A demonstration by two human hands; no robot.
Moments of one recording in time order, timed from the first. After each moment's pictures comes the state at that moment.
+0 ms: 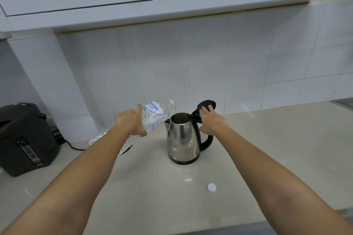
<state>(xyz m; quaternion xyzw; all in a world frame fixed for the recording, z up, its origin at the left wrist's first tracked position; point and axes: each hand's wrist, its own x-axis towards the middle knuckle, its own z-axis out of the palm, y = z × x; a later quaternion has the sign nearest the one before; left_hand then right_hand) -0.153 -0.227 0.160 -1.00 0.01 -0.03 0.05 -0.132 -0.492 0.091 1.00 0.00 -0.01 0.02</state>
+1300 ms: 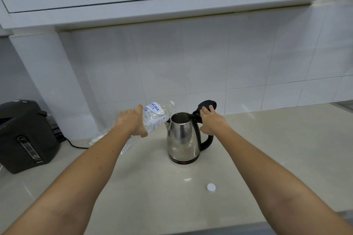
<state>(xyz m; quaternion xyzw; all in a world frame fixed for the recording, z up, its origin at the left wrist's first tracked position) -0.154 -0.228 0.155 -1.00 0.00 -0.02 0.05 -0.134 -0.492 0.092 1.00 0.00 -0.02 0.03</state>
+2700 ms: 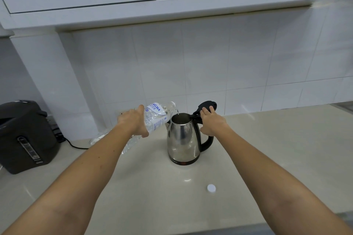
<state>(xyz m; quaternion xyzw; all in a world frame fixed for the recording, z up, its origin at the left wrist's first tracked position) -0.154 -0.231 0.157 -1.00 0.01 -0.02 0.05 -0.132 -0.492 0.090 1.00 0.00 -0.01 0.01</state>
